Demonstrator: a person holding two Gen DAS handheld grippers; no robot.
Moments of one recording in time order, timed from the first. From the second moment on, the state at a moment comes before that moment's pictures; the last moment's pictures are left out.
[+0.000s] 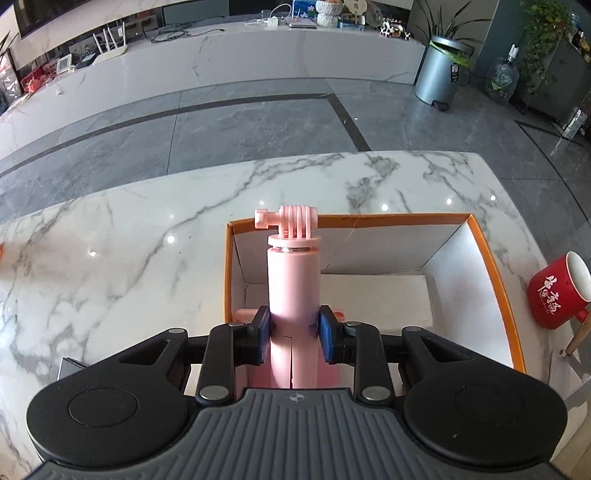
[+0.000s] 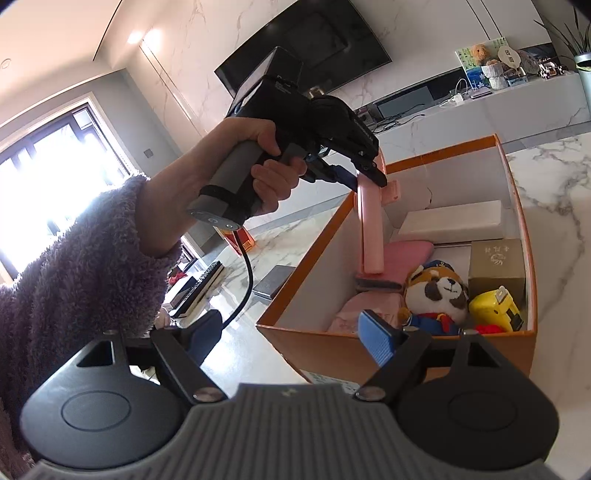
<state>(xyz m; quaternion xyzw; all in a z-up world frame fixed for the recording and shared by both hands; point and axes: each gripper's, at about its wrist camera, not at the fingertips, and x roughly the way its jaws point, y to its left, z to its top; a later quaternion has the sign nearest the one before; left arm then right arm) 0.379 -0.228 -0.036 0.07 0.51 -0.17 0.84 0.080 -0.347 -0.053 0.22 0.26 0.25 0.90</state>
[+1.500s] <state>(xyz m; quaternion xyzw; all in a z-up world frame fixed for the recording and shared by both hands) 0.210 -0.046 0.002 0.10 0.25 -0.08 0.96 0.112 -0.268 -0.010 0.06 0.26 0.30 0.91</state>
